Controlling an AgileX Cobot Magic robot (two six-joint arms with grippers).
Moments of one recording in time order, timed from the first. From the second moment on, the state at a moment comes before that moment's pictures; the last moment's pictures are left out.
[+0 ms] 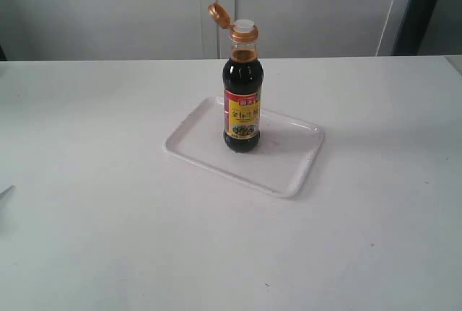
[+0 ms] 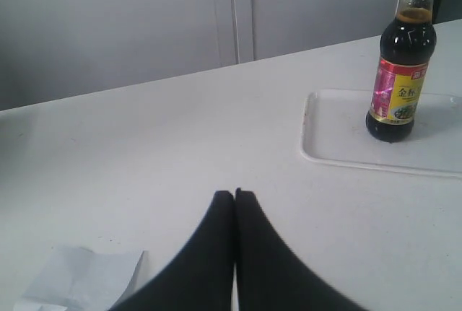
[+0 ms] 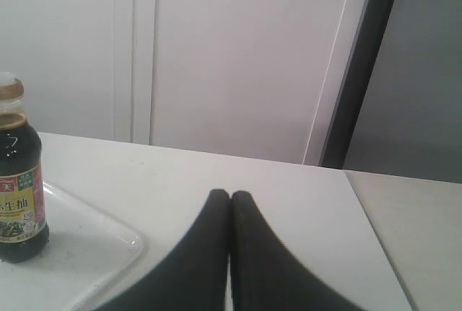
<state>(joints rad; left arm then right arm) -0.39 0.18 -0.43 0.18 0.57 -0.12 0.04 0.36 -0.40 0.02 0.19 -0.11</state>
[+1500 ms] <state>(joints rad) -0.12 0.01 0.00 -0.03 0.34 -0.01 0.04 0.36 -0.40 0.02 0.19 -0.11</state>
